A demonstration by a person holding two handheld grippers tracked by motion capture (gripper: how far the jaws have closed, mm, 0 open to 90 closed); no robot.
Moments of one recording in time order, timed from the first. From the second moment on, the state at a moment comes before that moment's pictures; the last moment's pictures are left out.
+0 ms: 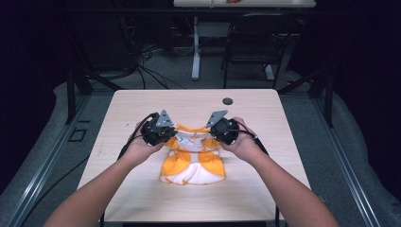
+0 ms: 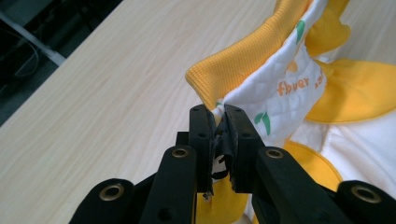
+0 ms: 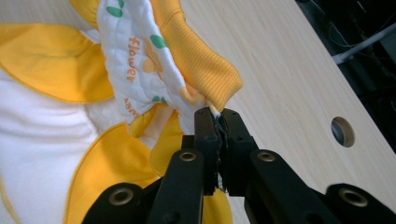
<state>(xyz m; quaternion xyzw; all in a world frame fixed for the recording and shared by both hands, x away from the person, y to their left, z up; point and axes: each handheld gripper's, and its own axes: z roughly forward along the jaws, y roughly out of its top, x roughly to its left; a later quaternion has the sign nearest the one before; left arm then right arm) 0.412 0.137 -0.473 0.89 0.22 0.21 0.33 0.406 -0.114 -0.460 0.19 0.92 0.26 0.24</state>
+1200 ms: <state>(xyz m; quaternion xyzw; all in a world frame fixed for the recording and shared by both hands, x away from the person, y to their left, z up) 0.388 0.135 -0.499 0.91 0.21 0.17 0.32 0.375 -0.117 -0.483 0.18 0.93 0.26 0.19</state>
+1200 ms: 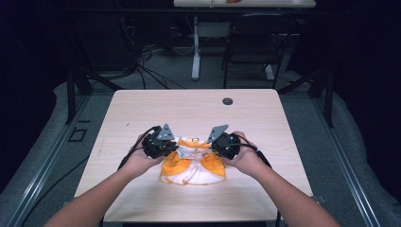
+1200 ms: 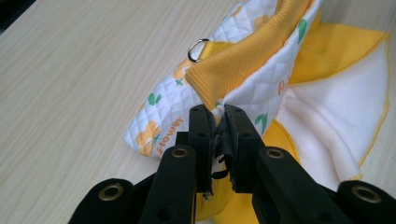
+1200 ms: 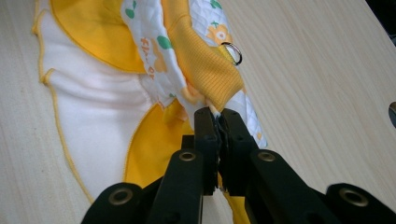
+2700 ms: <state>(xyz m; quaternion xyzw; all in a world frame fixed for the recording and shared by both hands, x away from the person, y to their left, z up) 0.343 0.144 -0.541 0.93 0.18 0.13 0.31 0.332 -0.117 -0.541 0.18 0.93 0.28 0.14</state>
